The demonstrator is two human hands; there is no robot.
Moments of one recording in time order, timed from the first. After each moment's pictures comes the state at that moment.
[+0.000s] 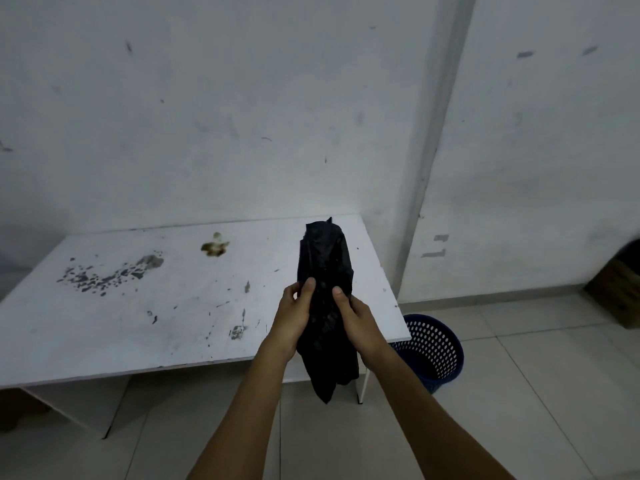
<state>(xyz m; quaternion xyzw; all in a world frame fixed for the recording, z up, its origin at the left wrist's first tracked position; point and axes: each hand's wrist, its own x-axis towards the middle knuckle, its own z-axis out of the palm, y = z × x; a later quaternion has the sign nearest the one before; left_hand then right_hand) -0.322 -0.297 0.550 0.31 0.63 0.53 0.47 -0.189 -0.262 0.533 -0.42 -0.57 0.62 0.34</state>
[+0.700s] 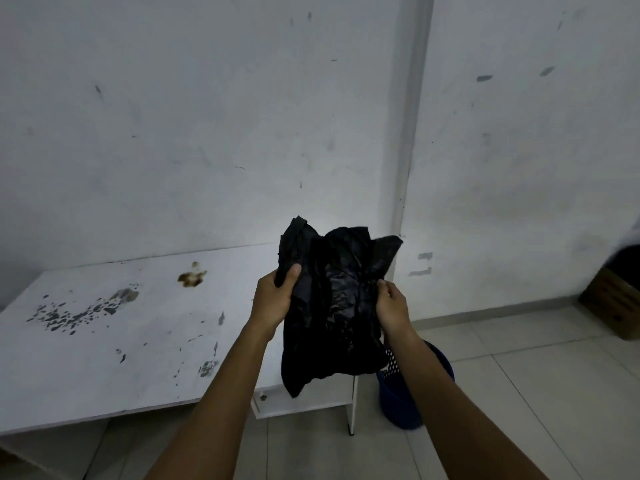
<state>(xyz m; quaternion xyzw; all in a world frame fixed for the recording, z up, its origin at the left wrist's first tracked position) -0.294 -0.219 0.599 0.41 0.64 0.55 0.34 -0.103 -0.149 0.552 -0.55 -0.46 0.55 0.44</state>
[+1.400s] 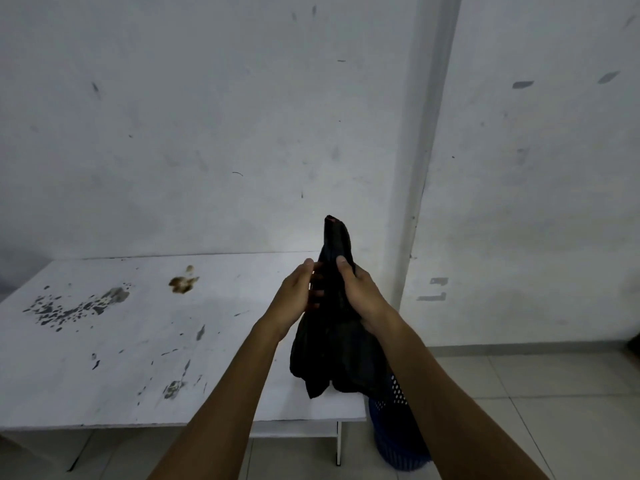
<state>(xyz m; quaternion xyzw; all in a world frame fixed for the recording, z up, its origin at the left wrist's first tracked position) -0.229 -0.103 0.614 0.42 0.64 0.50 0.41 -0.104 -0.034 0.604 -0.40 -0.61 0.60 0.32</state>
